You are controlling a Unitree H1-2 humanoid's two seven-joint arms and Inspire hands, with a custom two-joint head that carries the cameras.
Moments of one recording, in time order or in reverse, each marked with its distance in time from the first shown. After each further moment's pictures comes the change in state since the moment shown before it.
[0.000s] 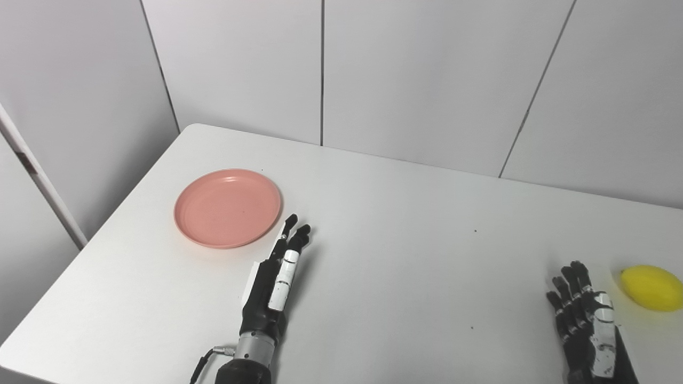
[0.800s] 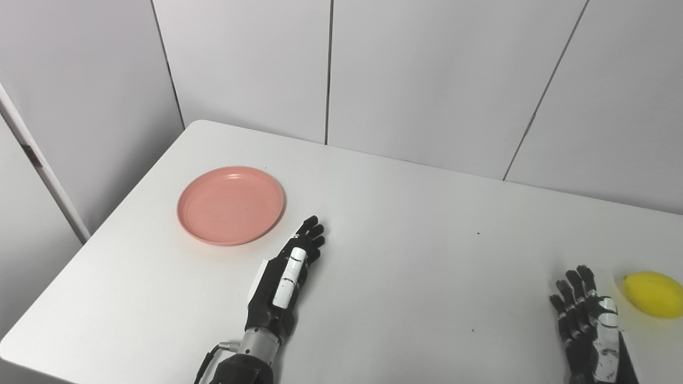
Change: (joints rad) left arm -0.014 0.013 0.036 -0.054 -0.113 0.080 -0.089; right arm -0.005 0.008 0.007 0.003 0.004 -0.002 0.004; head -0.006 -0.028
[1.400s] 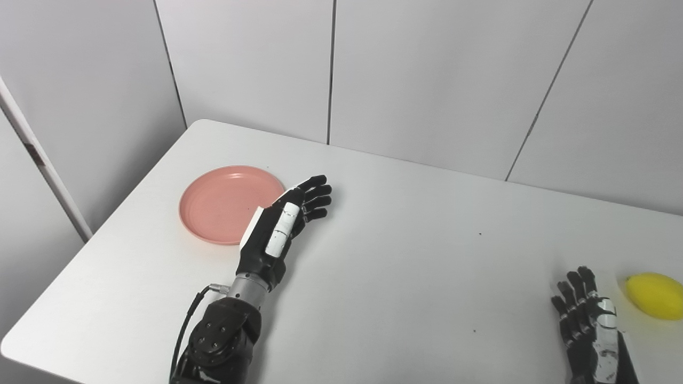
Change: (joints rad) left arm -0.206 0.112 0.061 0.035 -0.005 0.022 -0.057; right arm 0.006 0.004 0.004 -0.009 -0.029 -0.004 -0.003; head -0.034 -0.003
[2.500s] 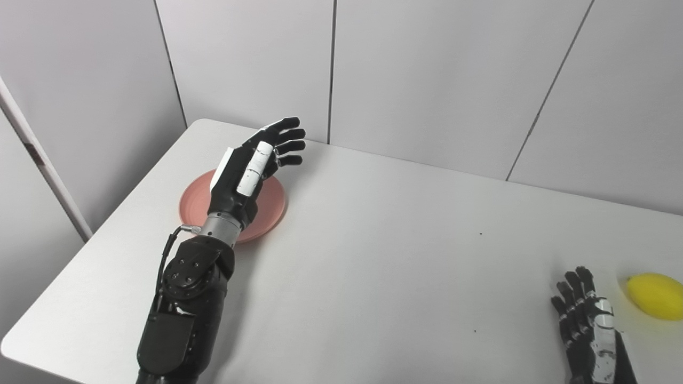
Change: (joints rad) left arm -0.169 0.113 0.162 0.075 -0.038 0.051 -0.011; right arm 0.002 0.006 -0.003 0.000 -0.019 -0.003 -0.001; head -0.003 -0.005
